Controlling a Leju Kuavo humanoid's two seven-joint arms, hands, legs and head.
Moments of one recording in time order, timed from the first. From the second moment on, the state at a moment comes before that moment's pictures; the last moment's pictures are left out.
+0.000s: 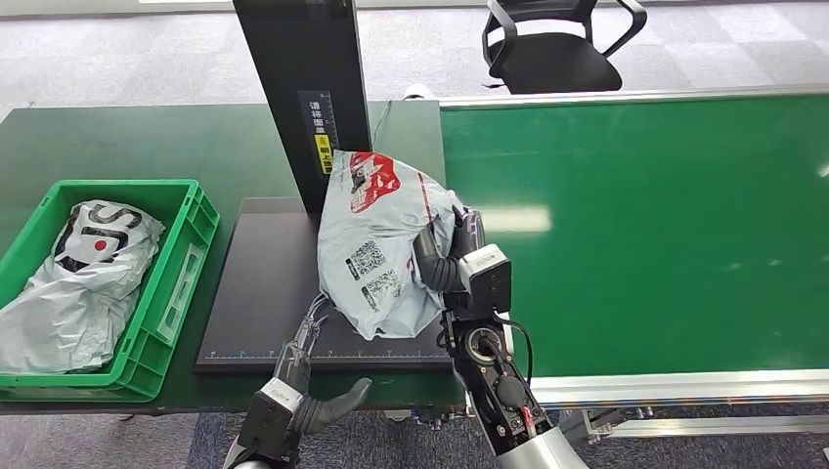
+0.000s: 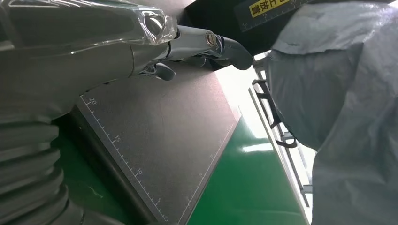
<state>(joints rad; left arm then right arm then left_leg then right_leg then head) 0.06 -0.23 -0.15 -1.30 -0.45 -0.06 -0.47 -0.43 0.30 0.37 -0.98 0.07 -0.15 -0.70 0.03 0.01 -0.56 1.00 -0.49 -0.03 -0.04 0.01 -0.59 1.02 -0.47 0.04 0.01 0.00</state>
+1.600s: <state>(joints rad) 0.18 -0.27 0.10 -1.83 -0.91 0.70 -0.38 -0.64 0.35 0.55 -0.35 0.21 -0.12 -0.25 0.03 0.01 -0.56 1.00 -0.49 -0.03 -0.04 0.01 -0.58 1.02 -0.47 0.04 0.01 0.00</state>
